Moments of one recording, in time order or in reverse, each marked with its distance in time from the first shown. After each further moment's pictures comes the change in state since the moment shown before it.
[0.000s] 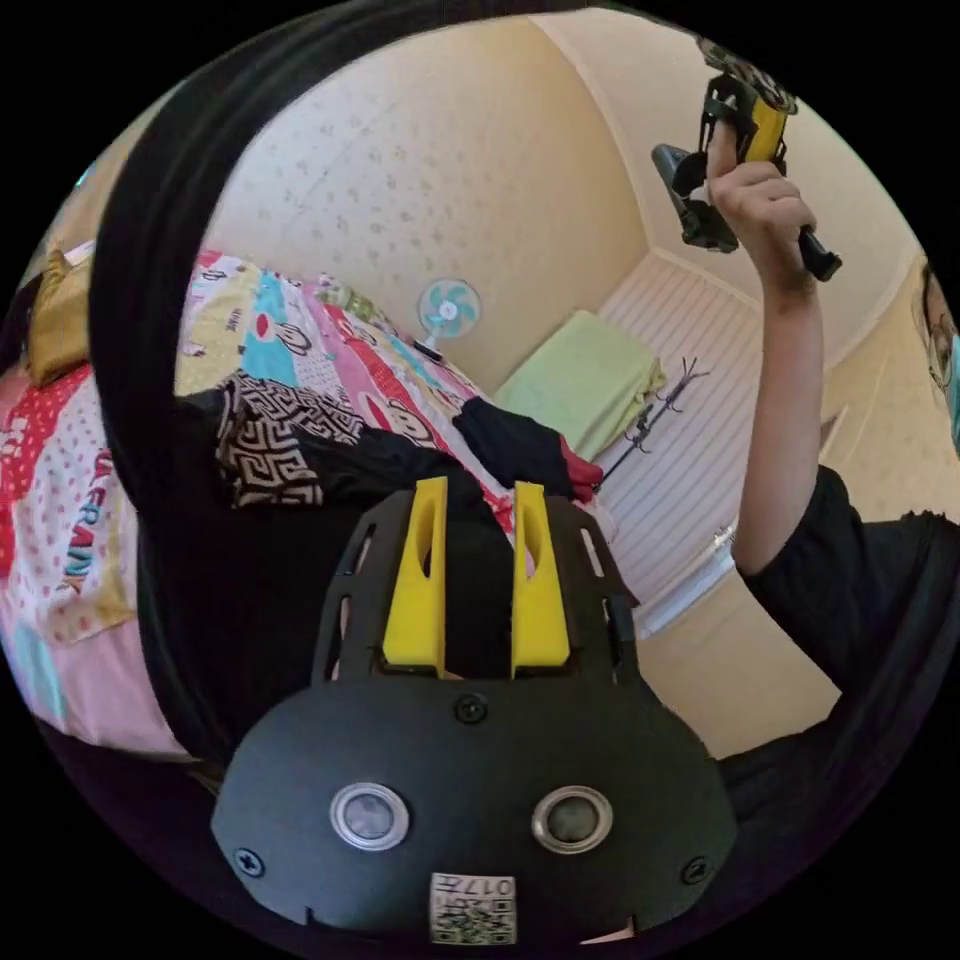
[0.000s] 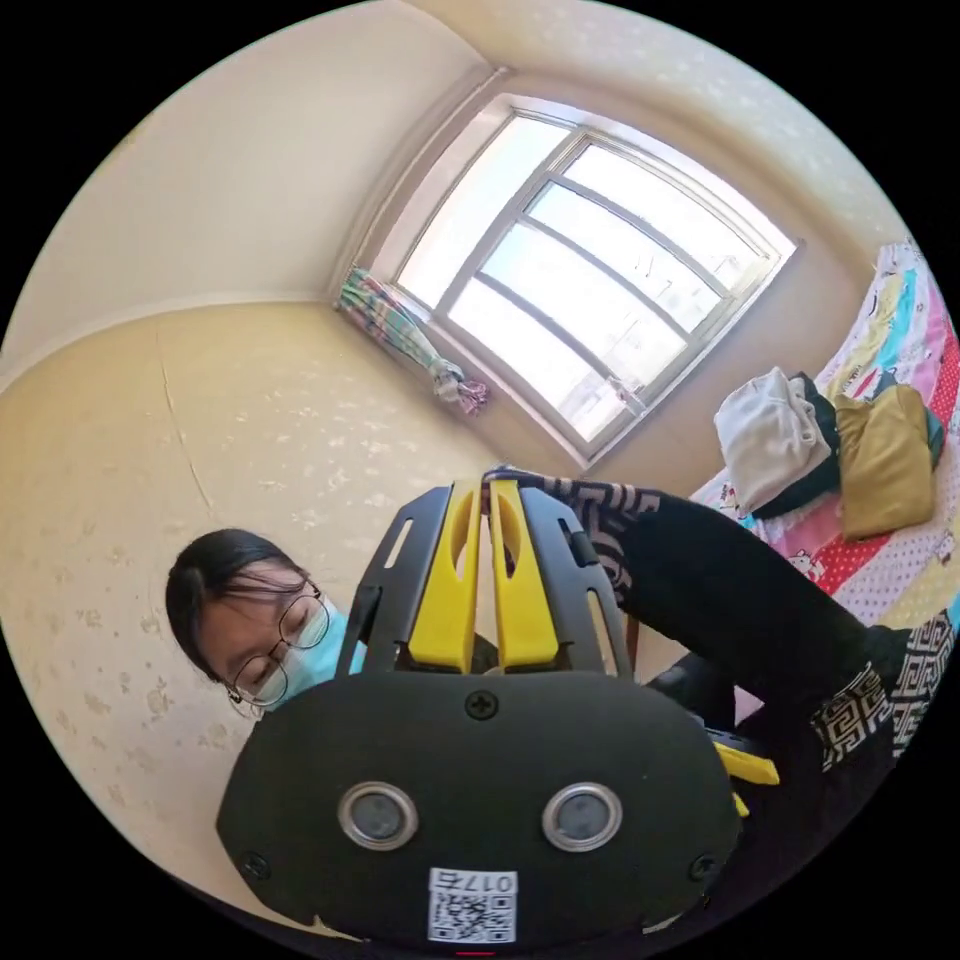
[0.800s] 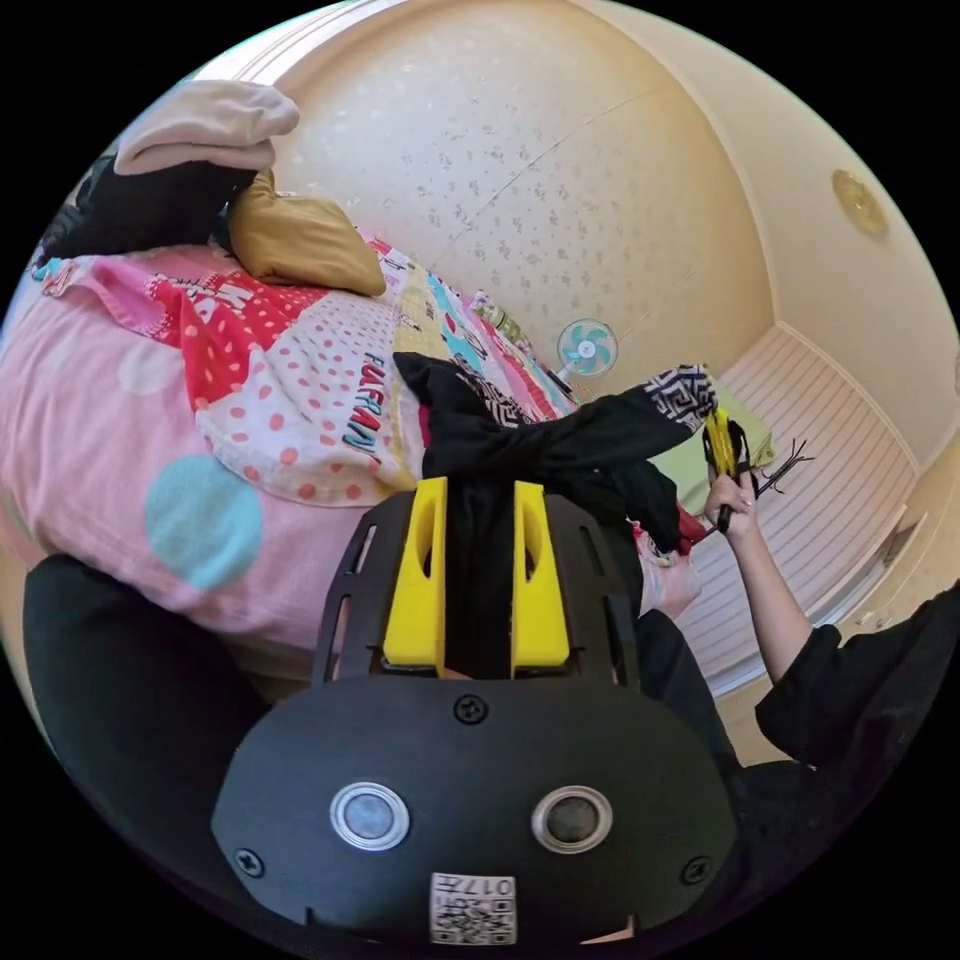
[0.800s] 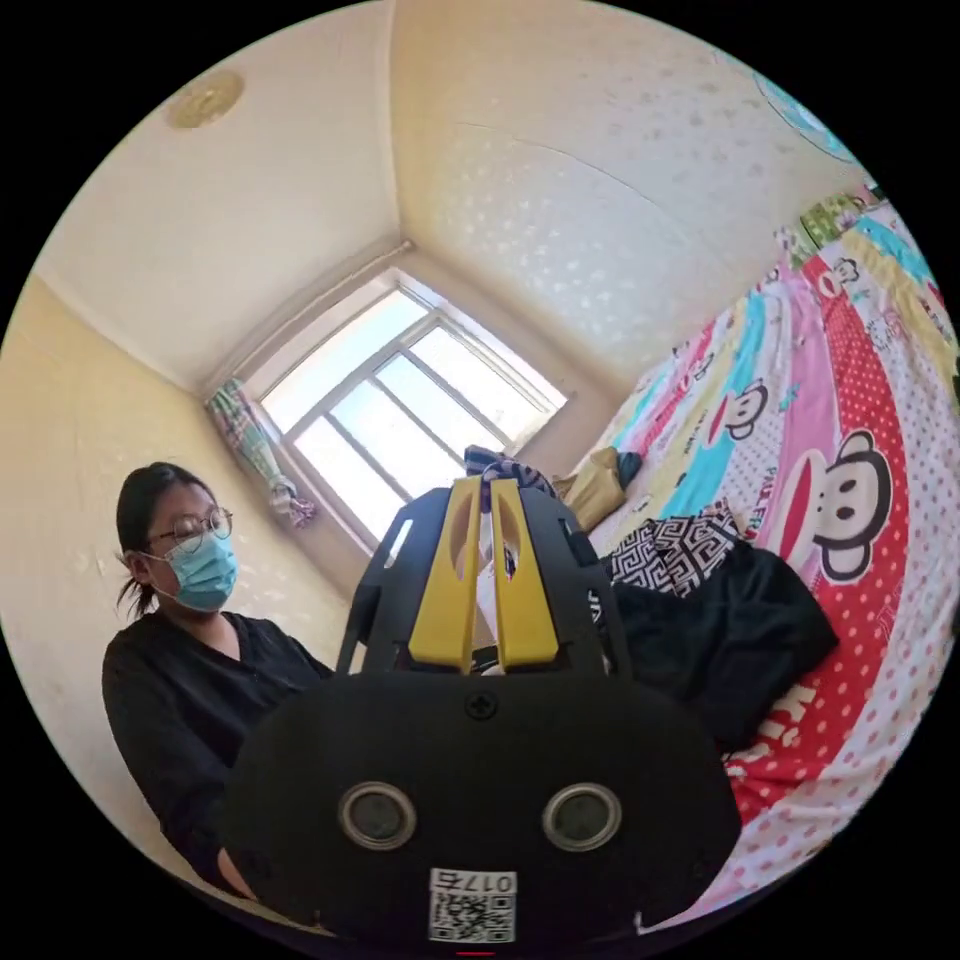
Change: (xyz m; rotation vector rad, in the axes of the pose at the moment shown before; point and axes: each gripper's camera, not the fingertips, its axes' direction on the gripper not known) left arm -0.094 0.048 -0.010 0.002 -0.204 -0.180; right arm 0.063 0.249 -0.226 0.516 0.515 -0.018
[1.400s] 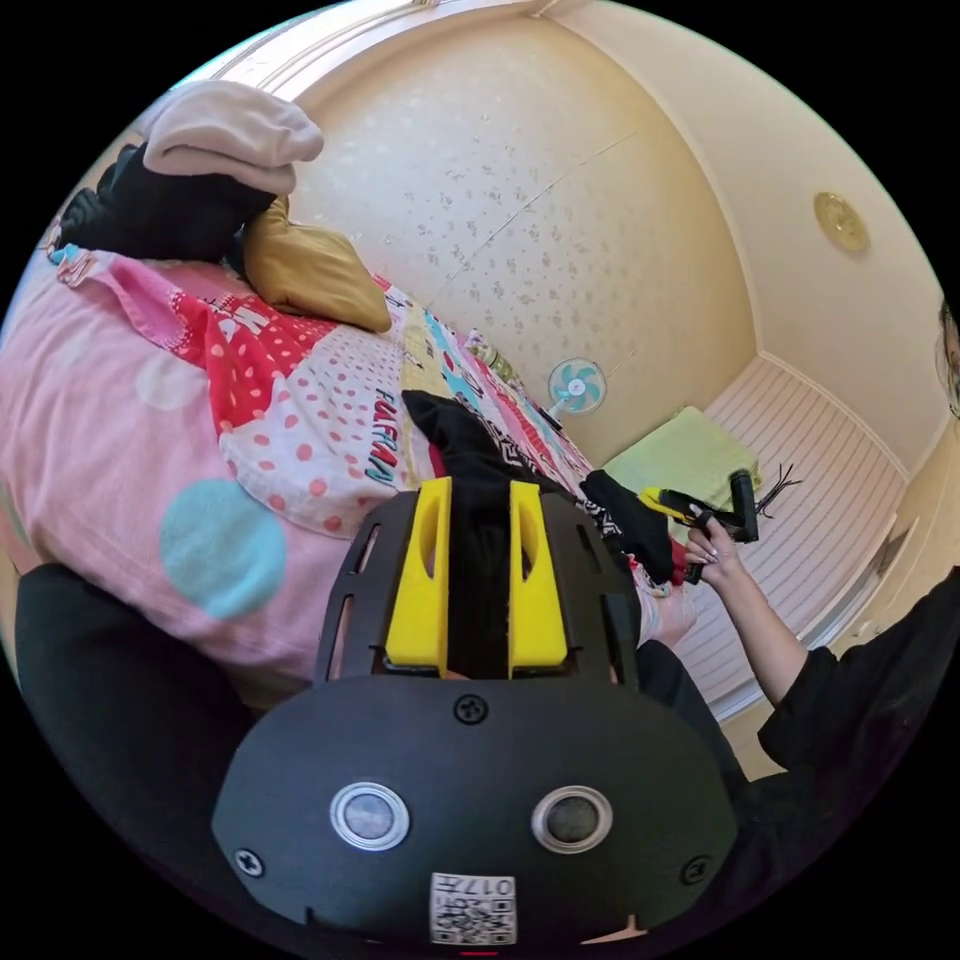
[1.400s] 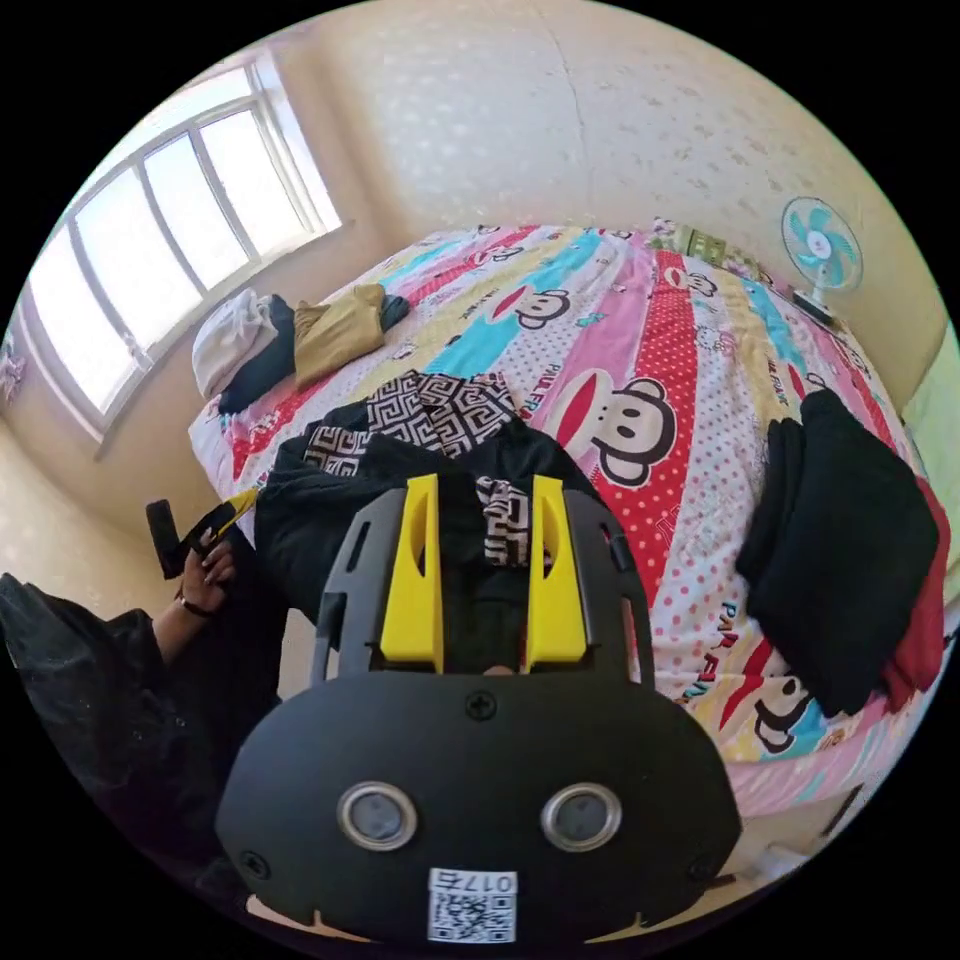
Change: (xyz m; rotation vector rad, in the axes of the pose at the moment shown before) left arm 0.000 -0.002 -0.024 0.105 0.014 0.015; right arm -0.031 0.018 0.179 -0.642 0.944 -0.020
